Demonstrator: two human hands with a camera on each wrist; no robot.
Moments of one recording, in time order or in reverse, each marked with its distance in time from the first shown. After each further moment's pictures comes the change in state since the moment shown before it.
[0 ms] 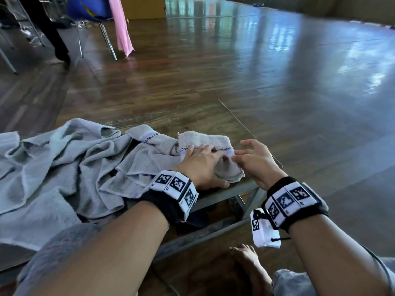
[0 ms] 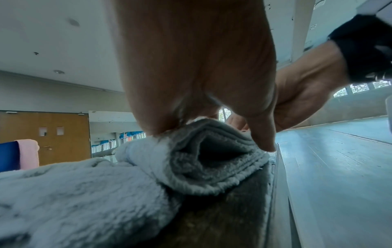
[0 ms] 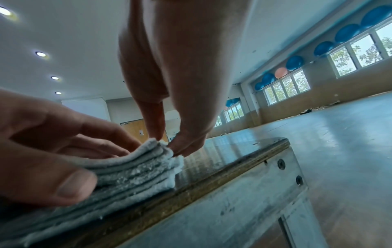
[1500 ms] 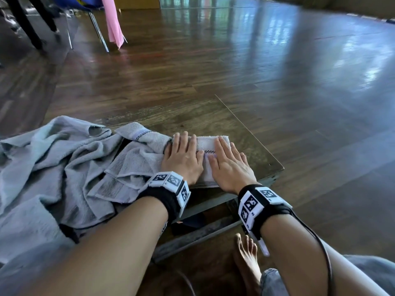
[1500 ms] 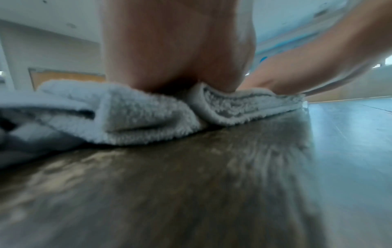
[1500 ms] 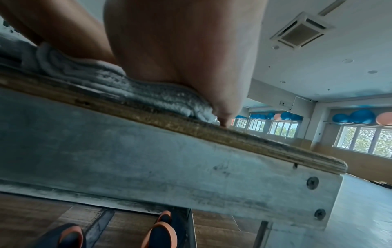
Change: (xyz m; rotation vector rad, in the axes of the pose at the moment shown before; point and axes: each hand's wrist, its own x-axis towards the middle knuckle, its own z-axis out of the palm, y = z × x) left_hand 0.025 -0.037 0.028 -0.081 0.183 -0.309; right_hand -0.006 0.015 0.046 -0.940 -0.154 -0.286
